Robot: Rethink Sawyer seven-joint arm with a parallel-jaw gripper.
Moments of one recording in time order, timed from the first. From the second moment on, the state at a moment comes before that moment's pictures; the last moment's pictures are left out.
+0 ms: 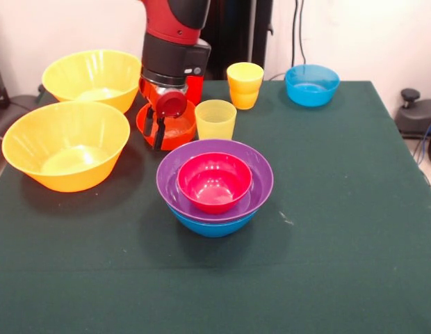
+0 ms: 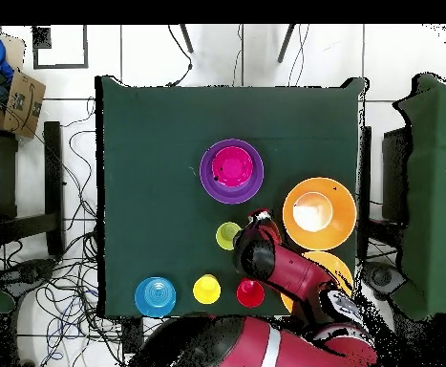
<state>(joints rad) -0.36 -0.48 -0.14 1.95 0.05 -0.18 2.46</state>
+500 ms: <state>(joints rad) -0.34 -0.48 -0.15 1.96 0.08 -0.21 2.46</state>
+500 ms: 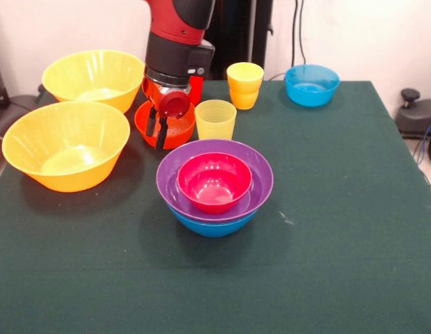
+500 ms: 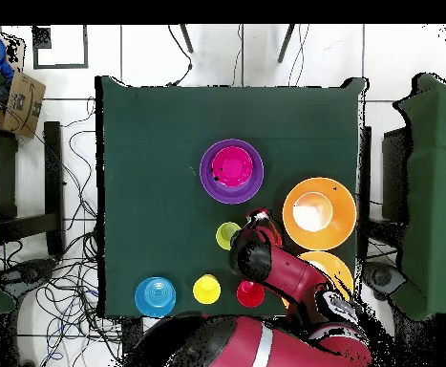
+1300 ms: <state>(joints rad) -0.30 -0.48 -0.16 1.99 0.15 -0.21 2.46</state>
